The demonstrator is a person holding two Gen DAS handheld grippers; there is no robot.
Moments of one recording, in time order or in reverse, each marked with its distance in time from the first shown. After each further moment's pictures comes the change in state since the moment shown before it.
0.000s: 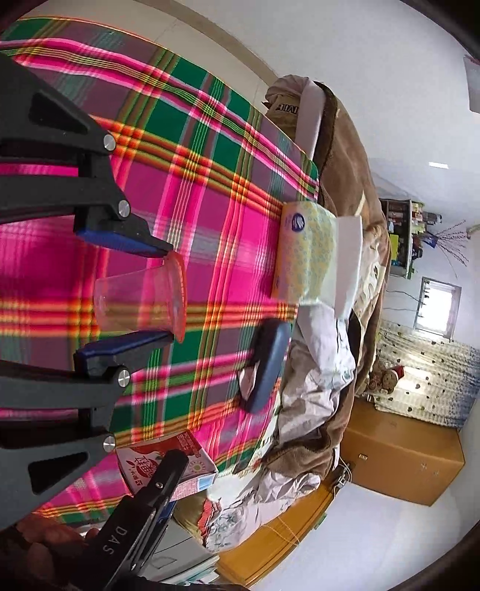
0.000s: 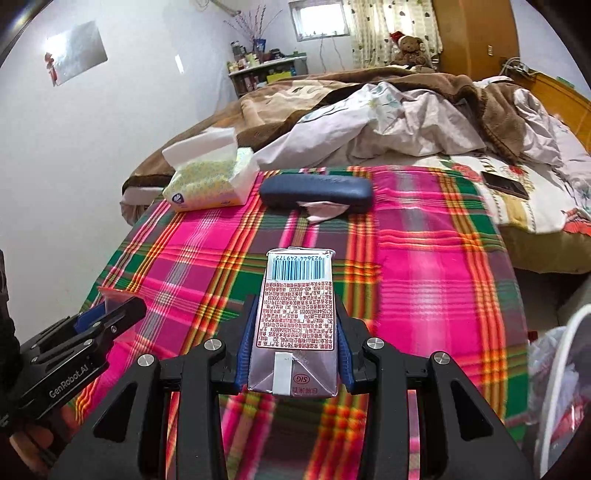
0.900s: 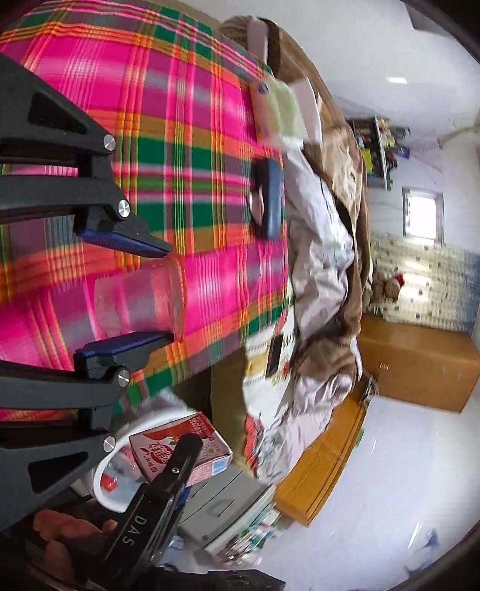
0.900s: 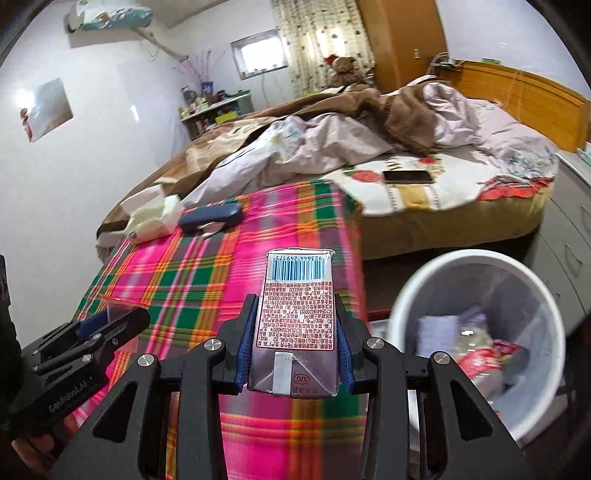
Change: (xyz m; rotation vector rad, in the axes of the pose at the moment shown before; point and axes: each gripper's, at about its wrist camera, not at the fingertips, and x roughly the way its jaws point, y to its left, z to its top) left arm -0.045 -0.181 -0.047 0.230 -0.029 -0.199; right arm -0.112 -0.129 -0.048 0.152 -0.131 -0.113
